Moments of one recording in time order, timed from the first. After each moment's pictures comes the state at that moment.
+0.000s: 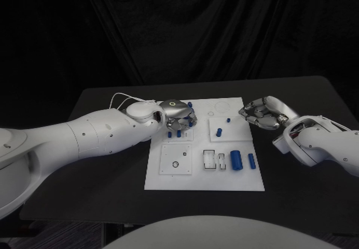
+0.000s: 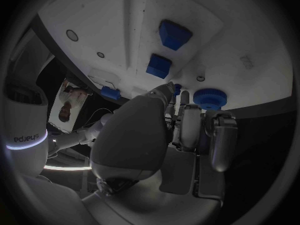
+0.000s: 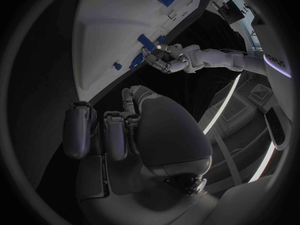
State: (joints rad) left arm 1.22 -0.44 -0.21 1.07 -1.61 -0.25 0.23; left_hand 1.58 -0.13 0.29 0.19 0.18 0.84 0.06 0.06 0.55 0.76 0.08 0.35 0.52 1.39 0.02 1.40 1.24 0.01 1.47 0.04 1.57 1.31; right arm 1.22 -1.01 -0.25 1.53 -0.91 -0.55 0.18; right_hand 1.47 -0.02 0.25 0.24 0.48 0.87 0.12 0.29 0.27 1.46 0.04 1.56 1.31 1.47 -0.04 1.53 1.31 0.05 1.47 0.07 1.35 1.31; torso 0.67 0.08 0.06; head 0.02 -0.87
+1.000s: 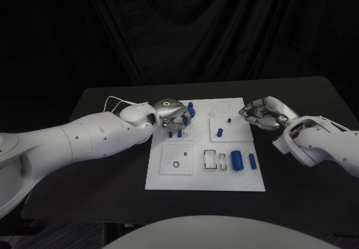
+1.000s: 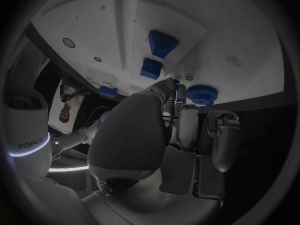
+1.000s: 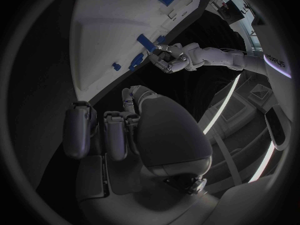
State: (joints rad) left arm 1.20 -0.48 -0.21 1.09 -1.62 -0.36 0.23; left_hand 1.57 -0.10 0.34 0.15 0.20 1.03 0.09 0.11 0.53 0.98 0.04 0.36 0.46 1.40 -0.03 1.39 1.23 0.01 1.47 0.12 1.57 1.31; right arm 1.22 -1.01 -0.25 1.53 -0.91 -0.55 0.18; right_hand 1.47 -0.02 0.26 0.23 0.49 0.87 0.12 0.29 0.27 1.46 0.04 1.56 1.31 1.47 -0.04 1.53 1.31 0.05 1.46 0.07 1.35 1.31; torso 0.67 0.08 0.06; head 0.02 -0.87
